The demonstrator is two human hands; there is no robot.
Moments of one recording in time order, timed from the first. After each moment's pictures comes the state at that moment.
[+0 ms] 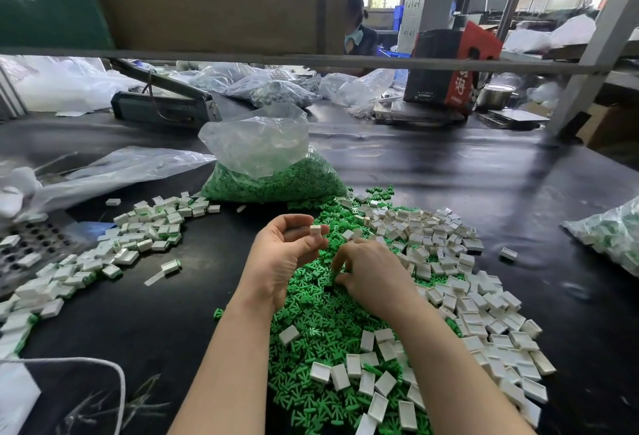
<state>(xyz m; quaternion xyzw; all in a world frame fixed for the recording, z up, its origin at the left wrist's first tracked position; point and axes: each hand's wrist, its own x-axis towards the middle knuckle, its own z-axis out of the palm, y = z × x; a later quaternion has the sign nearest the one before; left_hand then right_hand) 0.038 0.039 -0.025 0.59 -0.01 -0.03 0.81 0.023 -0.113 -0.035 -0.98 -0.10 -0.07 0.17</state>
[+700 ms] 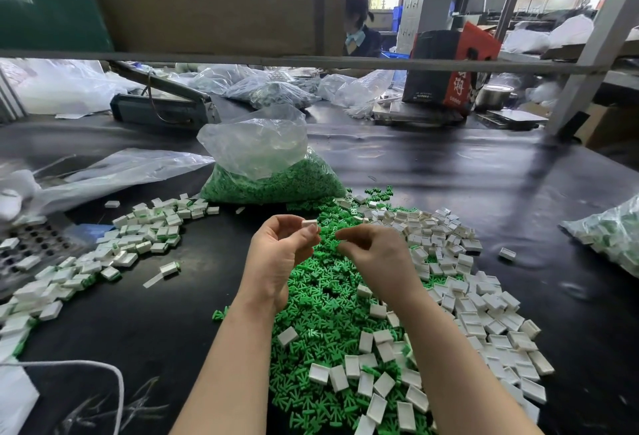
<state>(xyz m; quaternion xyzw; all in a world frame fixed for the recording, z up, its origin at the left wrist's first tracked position) 0.034 0.034 -0.020 0.58 0.03 0.02 0.81 0.025 -0.119 -0.023 -0.86 -0.02 -0.11 0.49</state>
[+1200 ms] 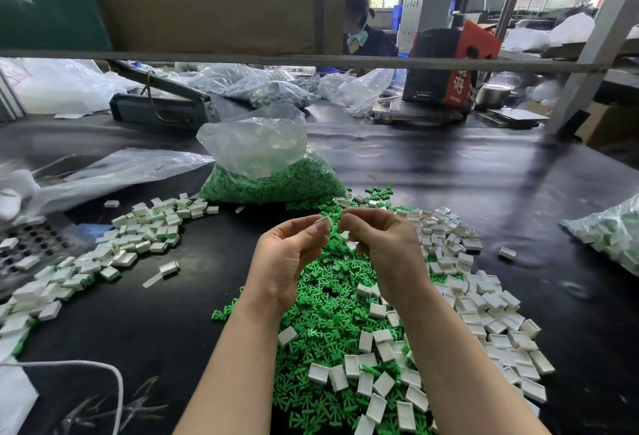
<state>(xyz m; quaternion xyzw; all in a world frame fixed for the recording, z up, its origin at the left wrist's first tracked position) 0.029 0.027 -0.016 0.55 0.02 -0.05 0.83 0.018 -0.115 -0.008 -0.65 0.01 -0.11 0.75</state>
